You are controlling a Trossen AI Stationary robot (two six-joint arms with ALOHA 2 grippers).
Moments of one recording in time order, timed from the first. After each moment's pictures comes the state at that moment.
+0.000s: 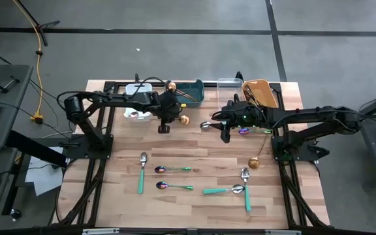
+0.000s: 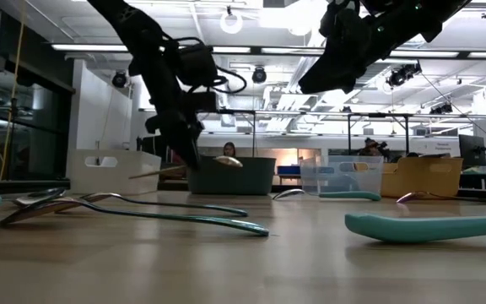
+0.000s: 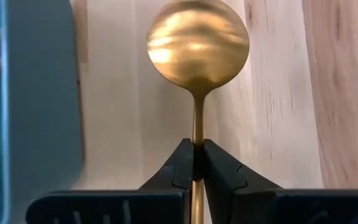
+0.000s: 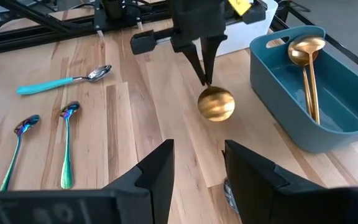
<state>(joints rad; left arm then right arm) 0.40 1.69 1.03 -0.45 0.08 0.47 -0.15 1.19 0.74 -0.05 0.02 0.11</state>
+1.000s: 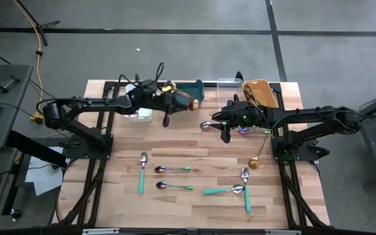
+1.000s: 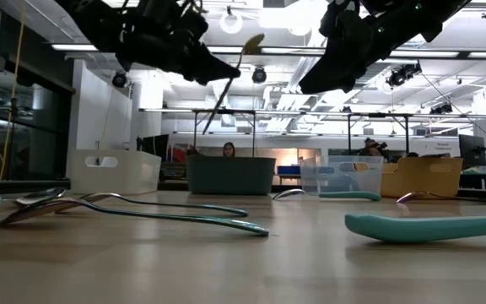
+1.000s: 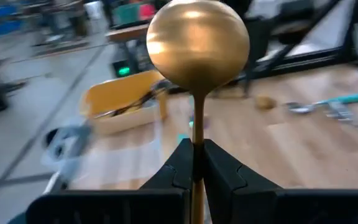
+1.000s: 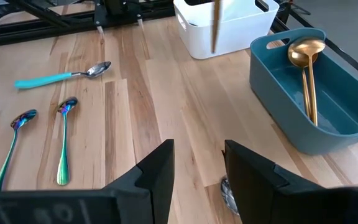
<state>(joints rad) 0.43 1.43 0.80 0.39 0.43 0.30 -0.15 1.19 0.74 -0.05 0.02 0.08</state>
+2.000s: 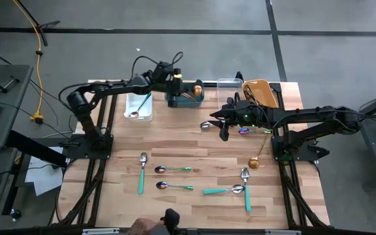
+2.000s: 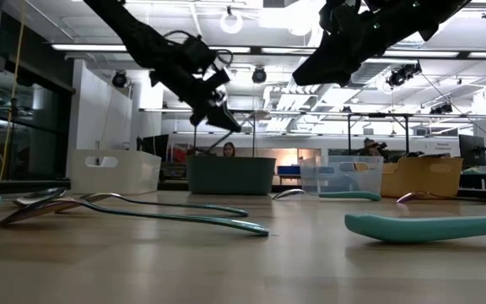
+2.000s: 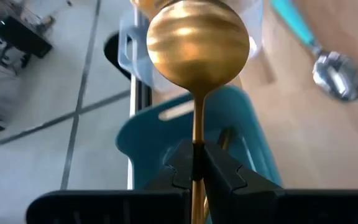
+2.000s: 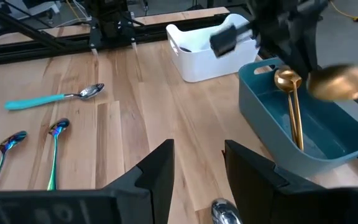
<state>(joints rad) 0.63 1.76 1.17 -0.04 0.28 0.80 -0.15 1.19 0.74 0.03 0.06 0.05</state>
